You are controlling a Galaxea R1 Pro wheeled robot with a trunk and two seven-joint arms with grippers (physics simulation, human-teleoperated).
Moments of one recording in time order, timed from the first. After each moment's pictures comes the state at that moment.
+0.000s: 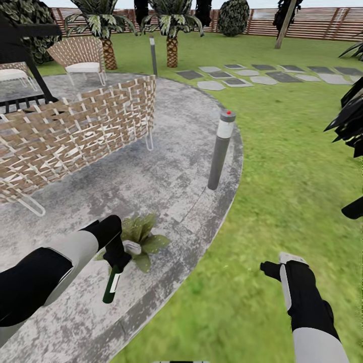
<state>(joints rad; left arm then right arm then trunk) -1.24 0.03 -0.58 -0.06 -0.37 1.01 -0.92 -0.54 0.04 -0.44 -1.19 0.17 0.89 -0.03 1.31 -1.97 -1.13</state>
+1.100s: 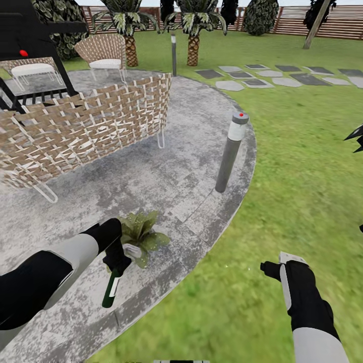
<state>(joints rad) -1.22 0.03 -0.58 -0.06 -0.37 1.01 -0.92 -0.54 0.04 -0.44 -1.19 0.17 0.89 -0.03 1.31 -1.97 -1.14</state>
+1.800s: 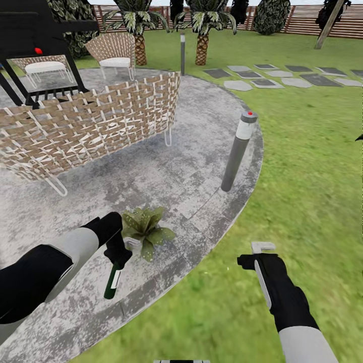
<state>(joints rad) -1.26 0.03 -0.59 -0.06 -0.37 1.01 -0.93 -0.54 0.04 -0.12 -1.20 0.17 0.89 -0.03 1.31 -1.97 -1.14</state>
